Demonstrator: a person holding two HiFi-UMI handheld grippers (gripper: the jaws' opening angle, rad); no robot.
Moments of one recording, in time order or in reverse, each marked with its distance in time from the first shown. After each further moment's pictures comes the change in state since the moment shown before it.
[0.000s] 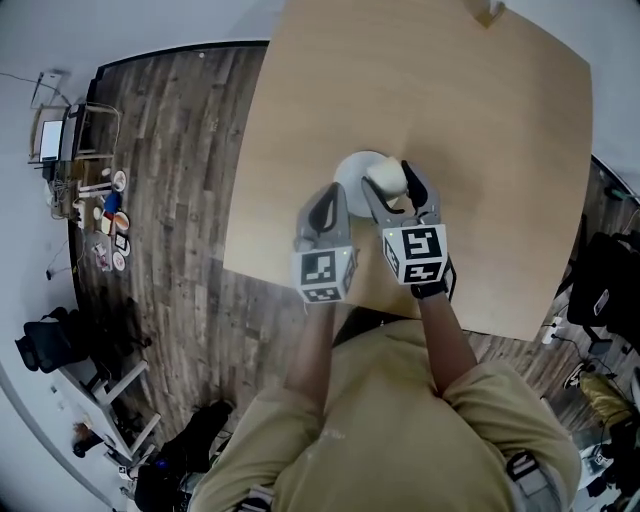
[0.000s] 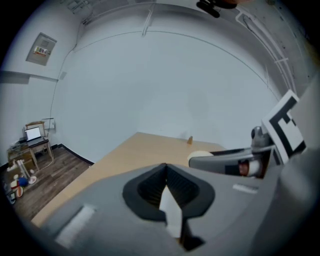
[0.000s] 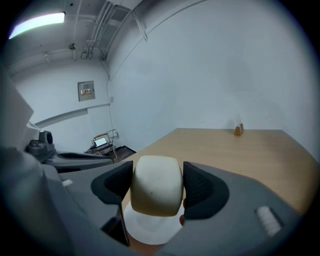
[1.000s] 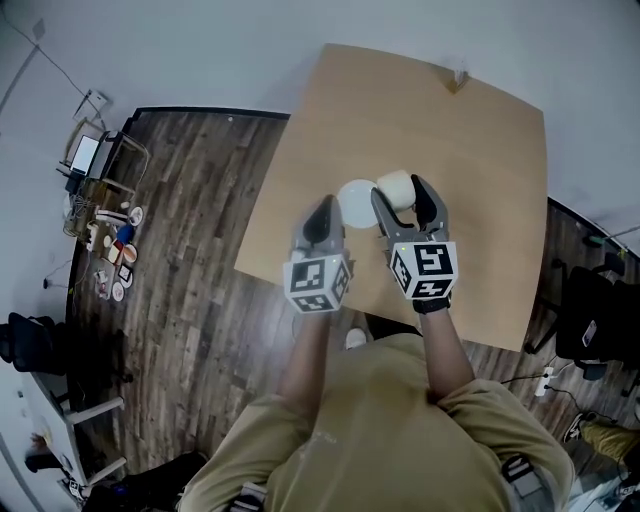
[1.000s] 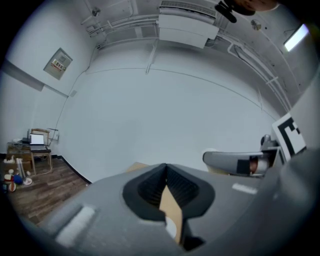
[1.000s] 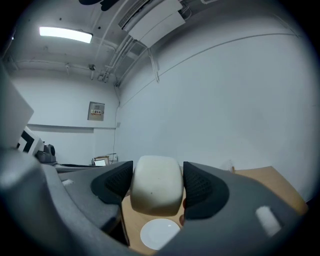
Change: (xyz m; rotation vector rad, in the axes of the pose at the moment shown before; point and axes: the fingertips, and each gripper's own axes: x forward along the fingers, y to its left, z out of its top) left arm -0.166 -0.049 0.114 -0.045 -0.322 0.004; right arm -0.179 0.067 0.122 -0.099 -0.335 -0.018
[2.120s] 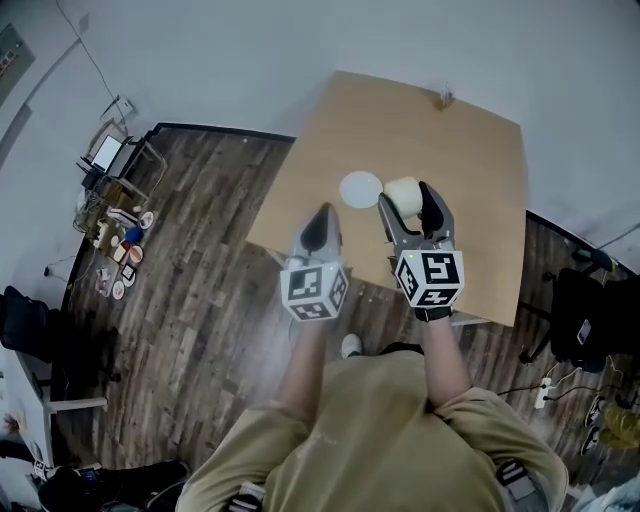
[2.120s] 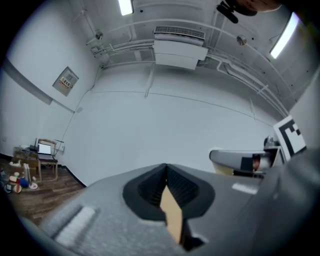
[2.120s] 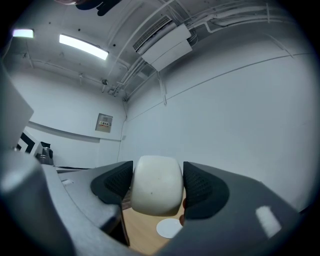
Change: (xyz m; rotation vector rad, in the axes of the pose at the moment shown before) left arm -0.211 -0.063 0.052 0.019 -0.167 0.010; right arm -0.198 0.097 0.066 -0.066 -0.172 -0.002
